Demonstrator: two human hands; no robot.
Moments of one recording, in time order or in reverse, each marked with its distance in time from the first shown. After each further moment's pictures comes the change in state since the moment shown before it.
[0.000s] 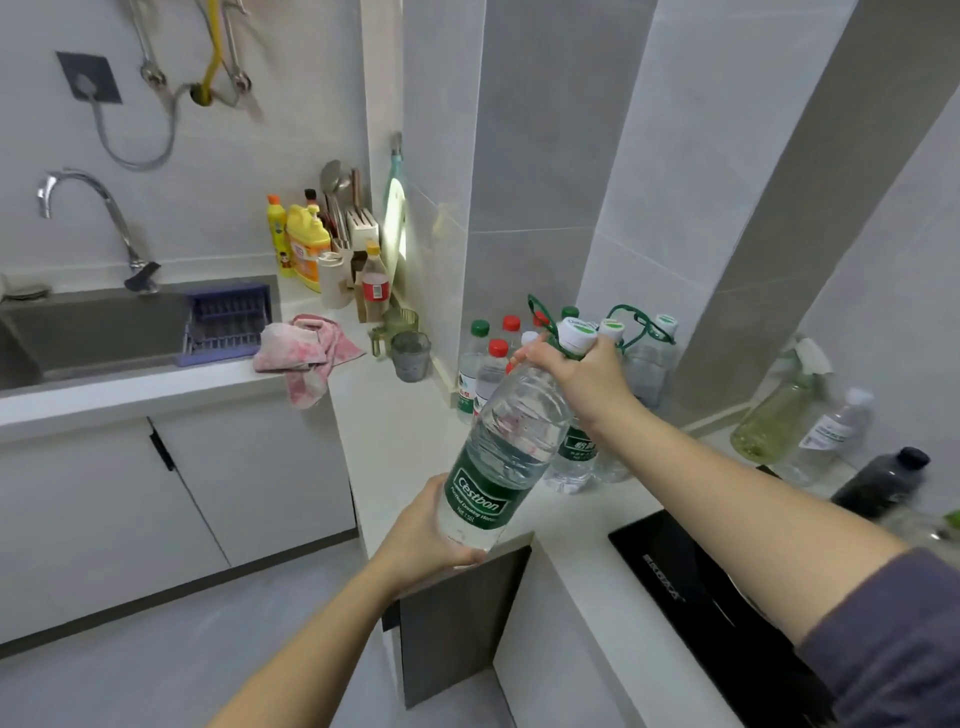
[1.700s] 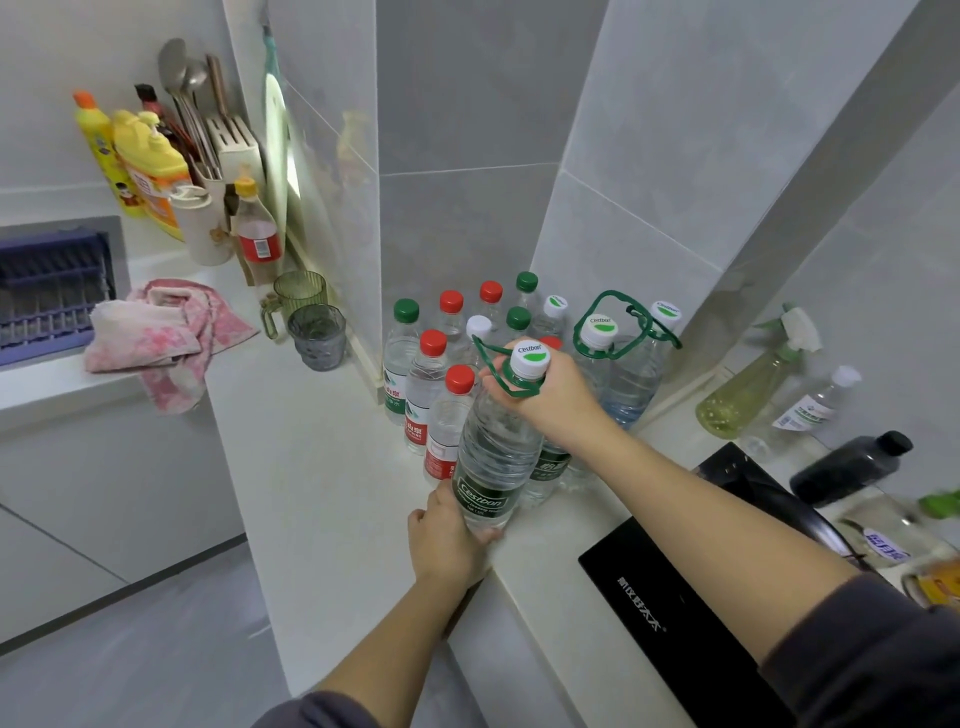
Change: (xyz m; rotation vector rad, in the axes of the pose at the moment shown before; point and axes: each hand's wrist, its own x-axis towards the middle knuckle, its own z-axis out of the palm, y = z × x) left_hand 0.151 -0.023 0.120 0.309 0.131 -0.132; right_hand 0.117 0.108 -0.022 -0.340 -0.119 0.083
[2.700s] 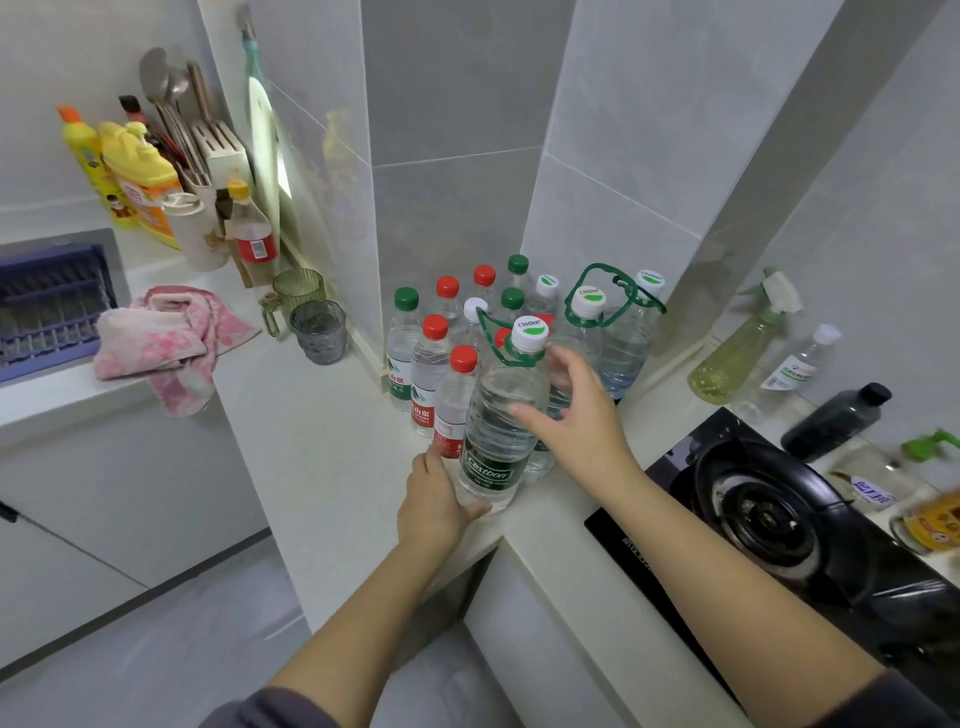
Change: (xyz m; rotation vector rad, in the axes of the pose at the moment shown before) left_hand -0.006 0.001 -0.058 -0.028 -0.137 0.001; right_hand -0.070 0.022 0.005 -0.158 0.228 0.044
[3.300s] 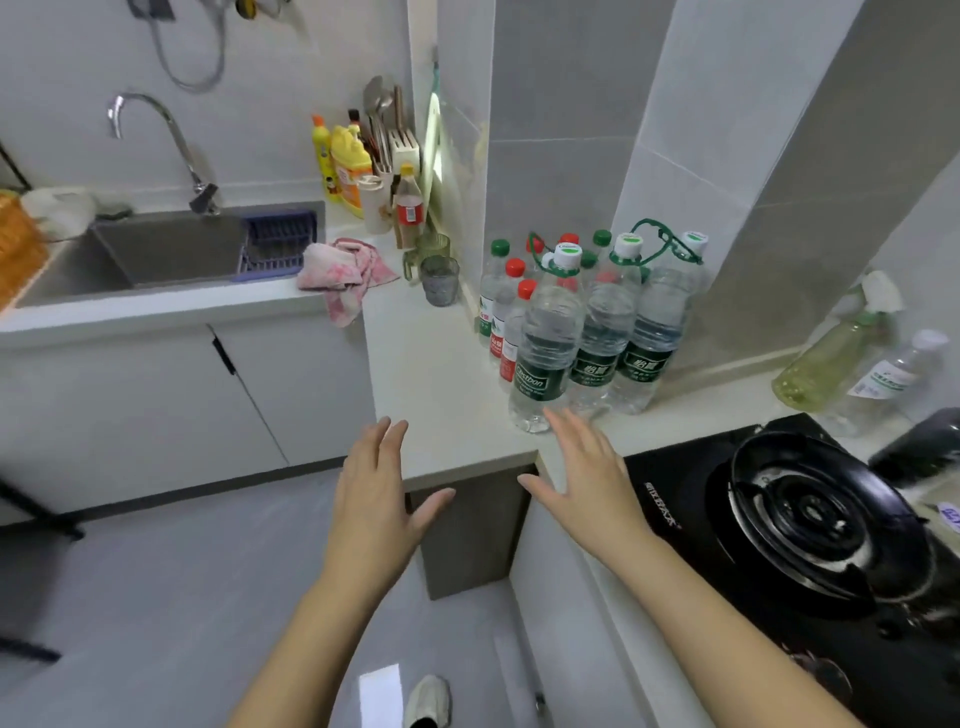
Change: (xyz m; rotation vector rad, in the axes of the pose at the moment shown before) left_hand -0.264 0.001 -0.043 0.196 0.496 0.015; right_hand -0.163 0.052 -0.024 -0.409 -0.376 -0.295
